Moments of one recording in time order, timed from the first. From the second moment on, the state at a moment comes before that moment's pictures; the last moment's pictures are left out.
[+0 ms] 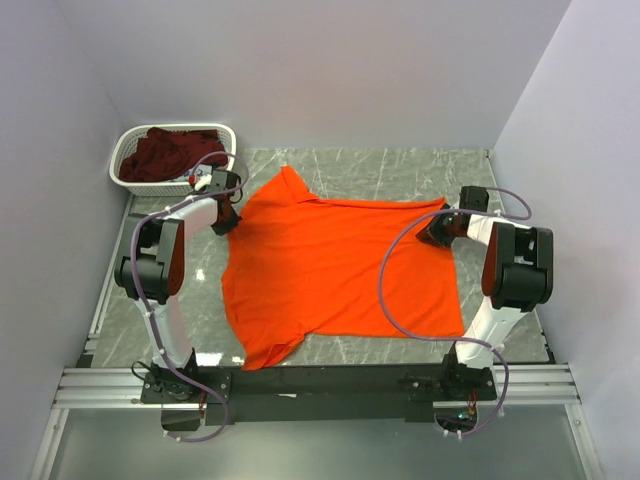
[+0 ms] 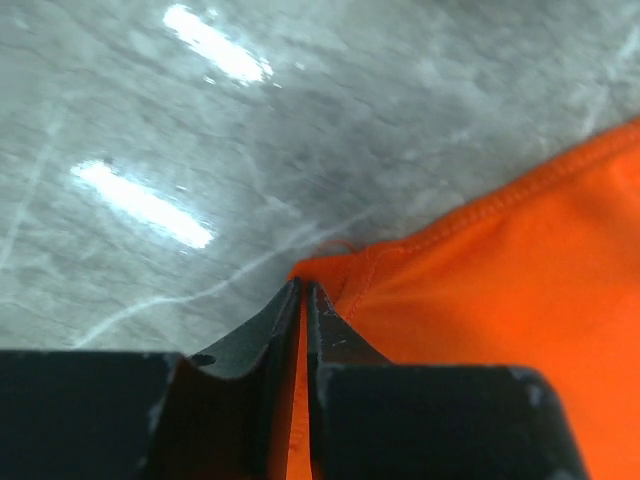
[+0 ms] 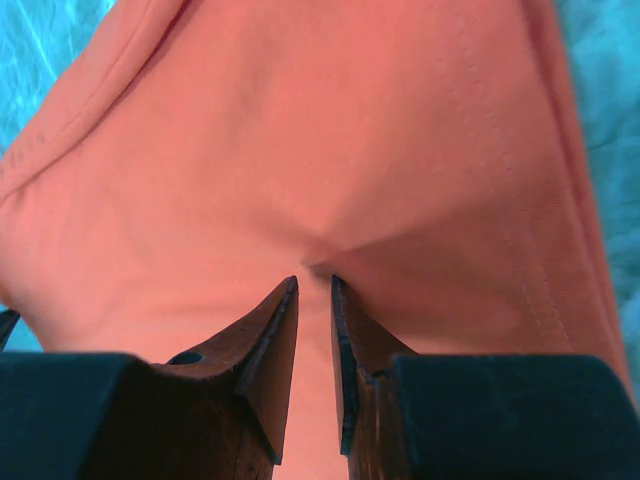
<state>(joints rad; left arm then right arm) -0.18 1.93 1.26 -0.39 -0.33 -0.75 -0.17 1.84 1.03 -0.19 -0.36 0.57</state>
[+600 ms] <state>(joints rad) -0.15 1.79 1.27 -0.51 -0.37 -0.70 -0.05 1.67 1.03 -0.31 -0.24 0.51</state>
